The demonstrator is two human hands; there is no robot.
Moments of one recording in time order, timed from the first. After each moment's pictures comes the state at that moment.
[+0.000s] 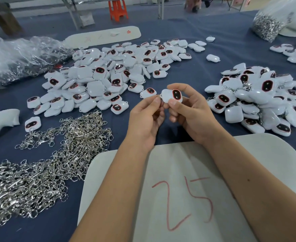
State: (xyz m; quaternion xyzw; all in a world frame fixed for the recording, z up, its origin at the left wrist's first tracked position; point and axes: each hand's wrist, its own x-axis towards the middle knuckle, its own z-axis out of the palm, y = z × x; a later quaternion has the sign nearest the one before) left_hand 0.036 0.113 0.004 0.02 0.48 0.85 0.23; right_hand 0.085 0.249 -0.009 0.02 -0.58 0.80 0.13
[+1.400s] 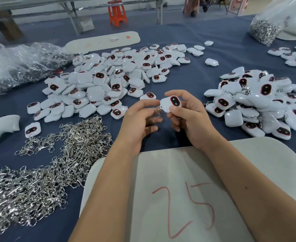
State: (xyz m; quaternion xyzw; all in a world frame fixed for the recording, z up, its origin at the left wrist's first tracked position) left_hand 0.024 0.089 0.013 0.08 0.64 0.73 0.24; right_hand 0.084 0.245 -0.010 -0.02 -0.62 0.77 0.14
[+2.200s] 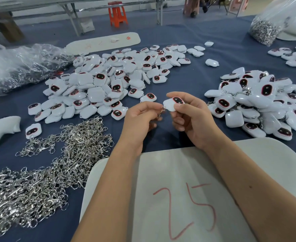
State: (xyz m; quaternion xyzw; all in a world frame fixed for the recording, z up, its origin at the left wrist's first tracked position) left_hand 0.028 0.091 0.011 0.12 0.65 0.73 0.19; right_hand 0.082 0.249 -0.007 -0.02 -0.54 0.83 0.12
